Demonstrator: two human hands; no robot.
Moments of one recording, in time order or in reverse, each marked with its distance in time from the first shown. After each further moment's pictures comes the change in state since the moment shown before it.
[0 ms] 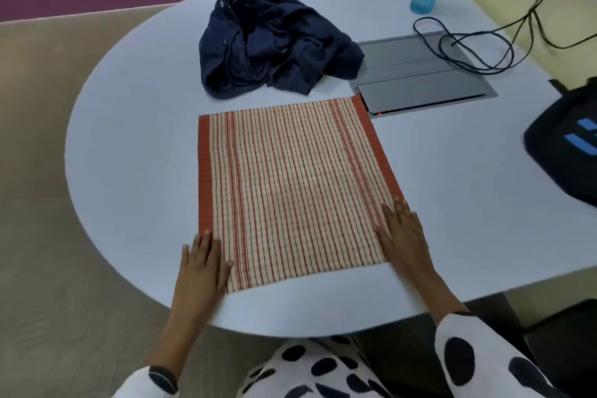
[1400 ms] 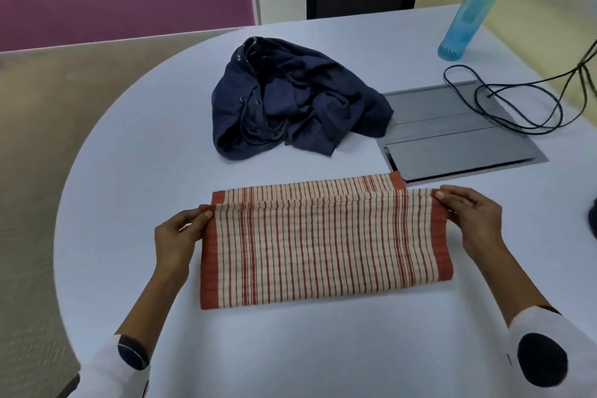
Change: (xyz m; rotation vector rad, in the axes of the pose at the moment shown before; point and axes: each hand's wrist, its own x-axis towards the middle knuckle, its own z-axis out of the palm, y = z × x) left_hand 0.223 -0.016 -0.114 -1.229 0.299 -0.473; right_hand 0.189 -0.026 -0.124 1.212 0.334 0.313
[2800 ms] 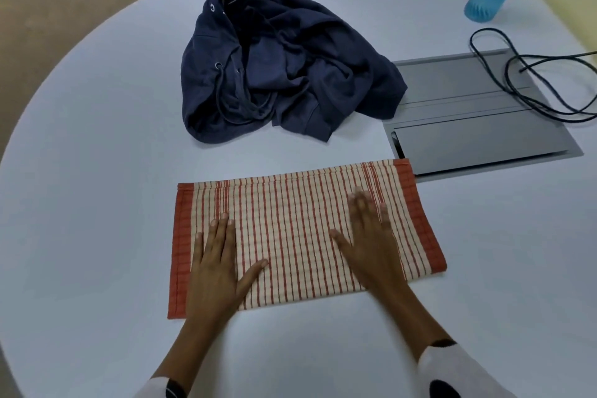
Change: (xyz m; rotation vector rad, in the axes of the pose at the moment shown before) left_hand -0.023 -0.097 0.068 1.103 -0.289 0.435; right_hand -0.025 0.108 0.115 -1.316 -0.415 -0.484
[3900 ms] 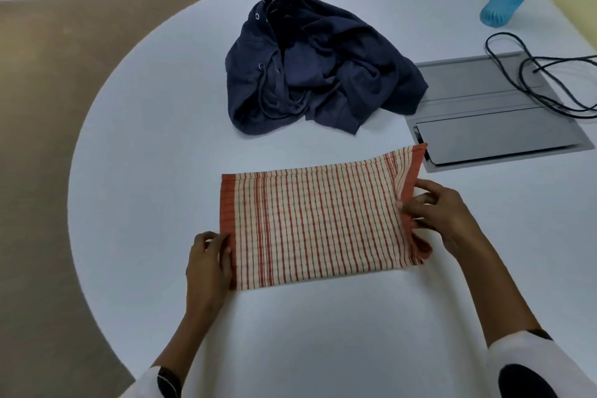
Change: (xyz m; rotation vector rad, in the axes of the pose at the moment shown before) left_hand -0.045 -0.051 -0.054 -0.258 0.166 -0.249; right_hand -0.014 -0.017 -0.133 1.041 -0.141 0.582
